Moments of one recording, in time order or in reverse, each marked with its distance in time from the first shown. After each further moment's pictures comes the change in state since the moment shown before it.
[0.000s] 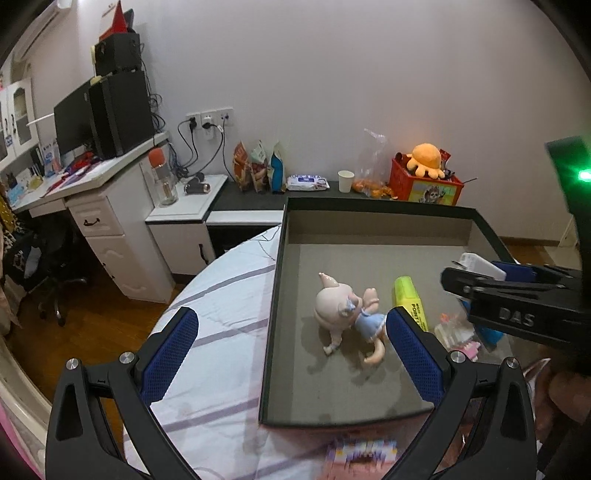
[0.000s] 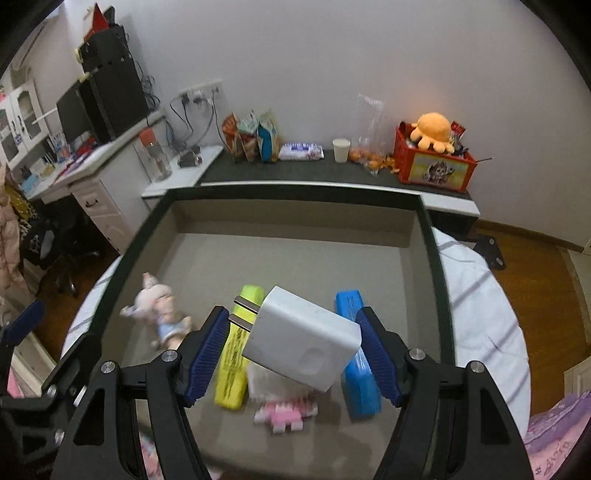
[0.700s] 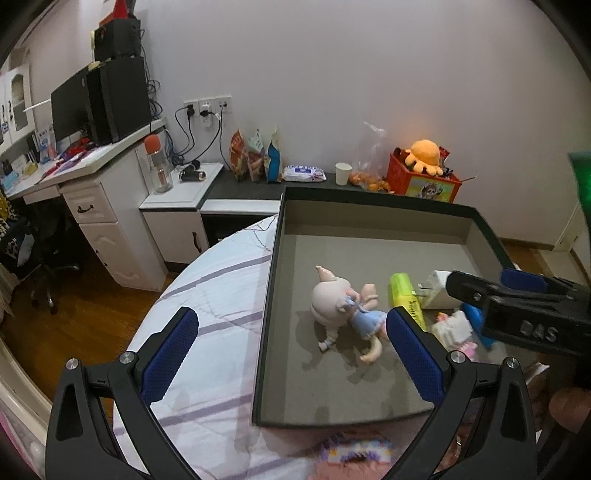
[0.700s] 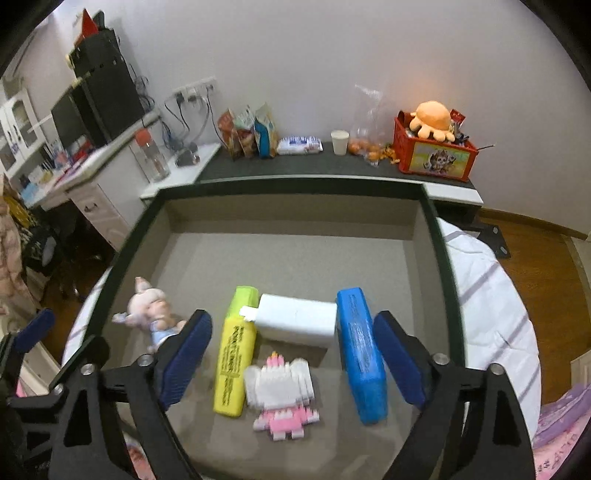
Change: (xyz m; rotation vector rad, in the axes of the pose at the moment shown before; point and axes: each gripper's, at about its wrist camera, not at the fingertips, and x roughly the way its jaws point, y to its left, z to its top) left arm -0.002 0.002 0.000 -0.032 0.029 -0.027; right arm -0.010 -0.007 -0.004 0.040 -0.007 0.023
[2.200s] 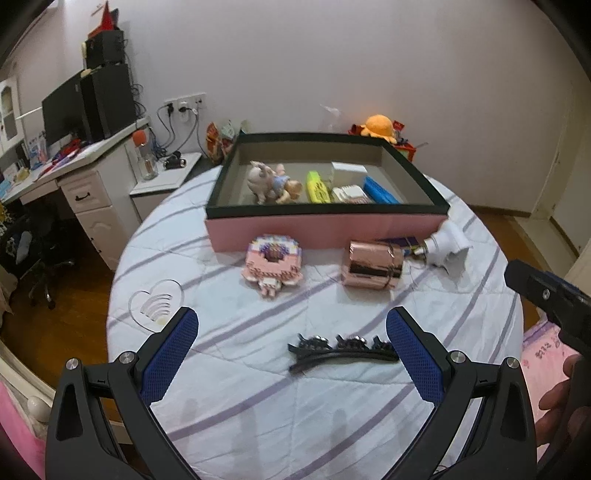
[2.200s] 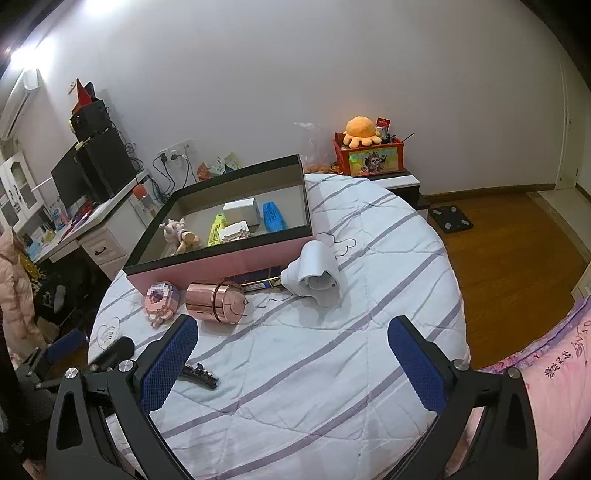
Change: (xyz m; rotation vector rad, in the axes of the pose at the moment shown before) left arm -0.122 -0.048 -0.135 0.088 0.033 -0.068; right arm -0.158 -0.048 -0.184 0.195 -0.199 -0.037
